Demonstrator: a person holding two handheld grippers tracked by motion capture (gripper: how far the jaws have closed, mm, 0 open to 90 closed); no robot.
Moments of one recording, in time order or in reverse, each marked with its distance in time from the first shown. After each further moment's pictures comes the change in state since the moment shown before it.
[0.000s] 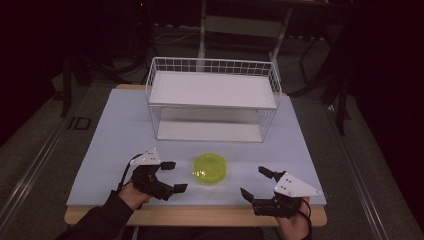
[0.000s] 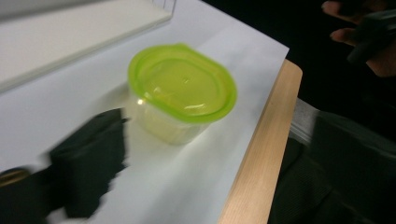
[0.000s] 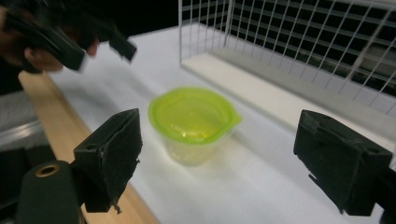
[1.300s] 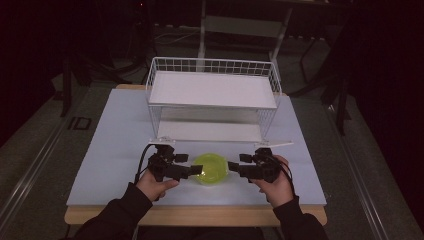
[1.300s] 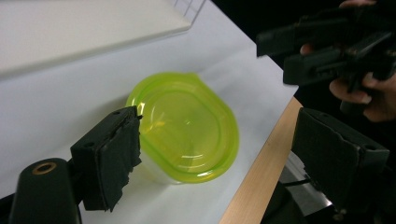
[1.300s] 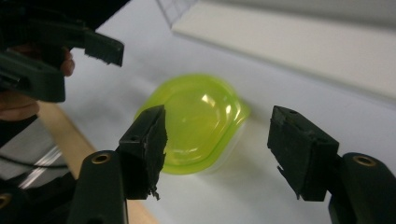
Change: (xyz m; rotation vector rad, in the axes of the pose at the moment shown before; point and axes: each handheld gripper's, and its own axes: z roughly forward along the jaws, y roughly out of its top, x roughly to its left) left arm 0.015 0.034 0.036 0.054 0.058 -0.329; right arm -0.047 0.031 0.080 0.295 0.110 0.386
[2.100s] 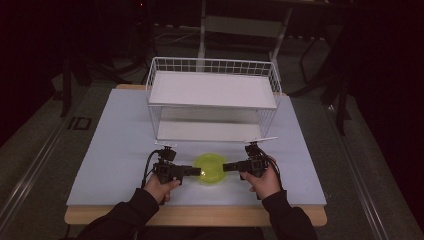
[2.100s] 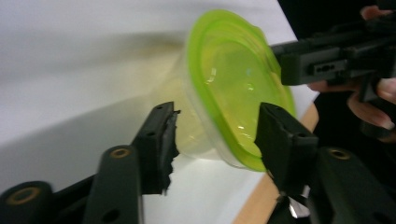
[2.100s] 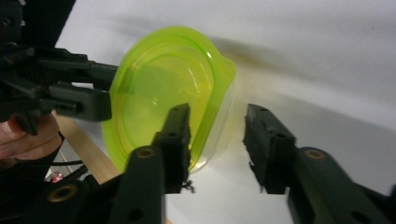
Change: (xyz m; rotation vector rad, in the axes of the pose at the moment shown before) left arm 0.035 -0.024 0.033 0.078 -0.005 -0.245; right arm -0.030 -0.005 0.049 0.210 0.065 0.305
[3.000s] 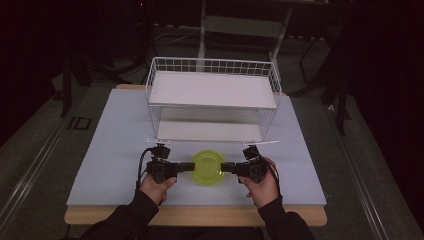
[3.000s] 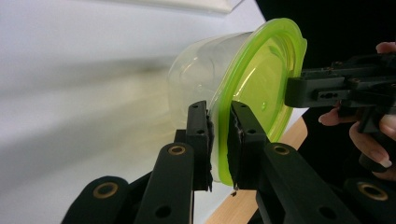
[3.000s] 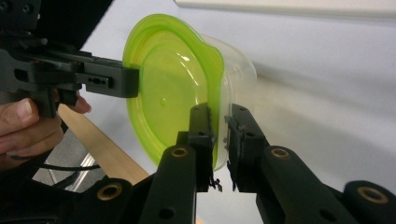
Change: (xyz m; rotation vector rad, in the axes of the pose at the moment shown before) left arm -0.032 0.008 -0.036 -0.074 0.043 0.016; right arm 0.045 -0.010 -0.022 -0.123 -0.018 -0.116
